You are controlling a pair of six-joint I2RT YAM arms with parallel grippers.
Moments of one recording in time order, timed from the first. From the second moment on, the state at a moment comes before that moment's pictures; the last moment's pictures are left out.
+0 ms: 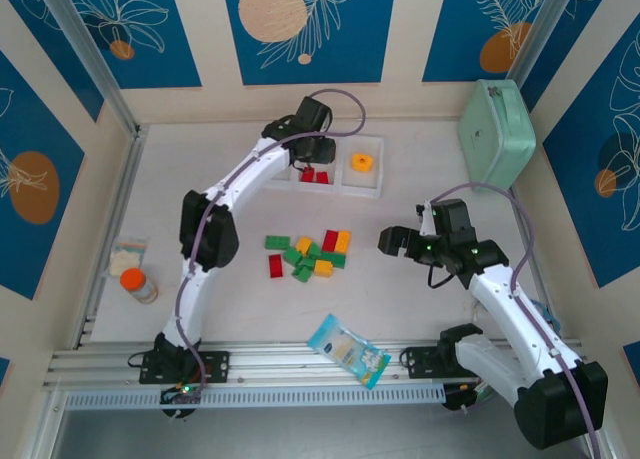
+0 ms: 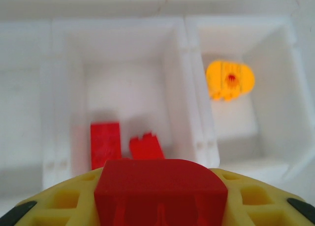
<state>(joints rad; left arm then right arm) -0.58 2.32 2.28 -0.83 -0.08 -0.36 0.26 0.91 0.70 -0.71 -0.28 0.47</state>
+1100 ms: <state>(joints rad) -0.52 1.71 1.46 -0.50 0.11 -0.39 0.41 1.00 0.80 -0.76 -0.21 0.63</state>
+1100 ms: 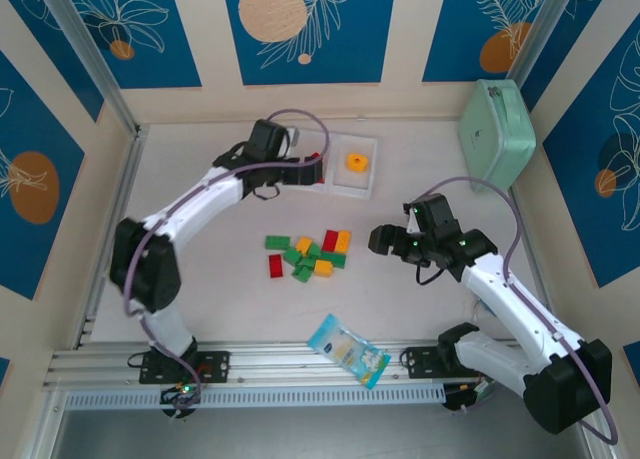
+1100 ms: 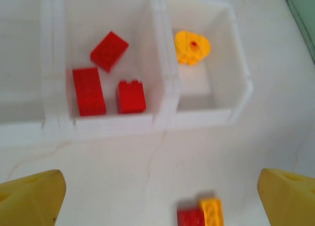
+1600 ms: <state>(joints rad) -0.52 1.14 0.96 -0.68 0.04 -0.39 0.52 1.57 1.11 -0.79 -0.13 0.64</state>
